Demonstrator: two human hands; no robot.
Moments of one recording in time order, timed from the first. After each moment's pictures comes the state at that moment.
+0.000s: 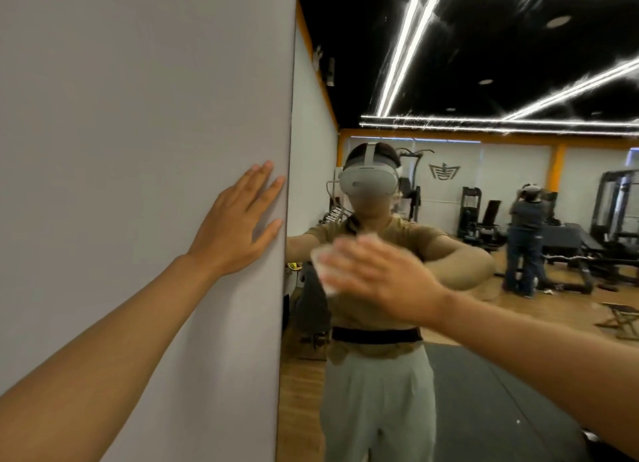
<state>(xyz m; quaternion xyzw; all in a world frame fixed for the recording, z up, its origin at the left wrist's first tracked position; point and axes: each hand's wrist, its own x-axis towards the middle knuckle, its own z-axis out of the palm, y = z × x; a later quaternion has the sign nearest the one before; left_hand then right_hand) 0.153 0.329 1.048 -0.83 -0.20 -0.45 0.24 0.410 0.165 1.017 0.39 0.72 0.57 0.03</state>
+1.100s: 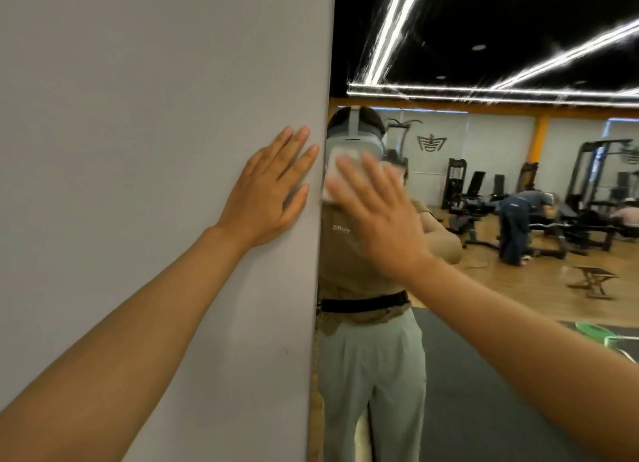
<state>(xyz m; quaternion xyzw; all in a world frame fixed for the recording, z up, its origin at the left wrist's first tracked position) 0.151 0.353 1.044 -0.81 -0.09 -0.52 0.26 0.339 0.219 1.019 0.48 0.62 0.58 -0.23</state>
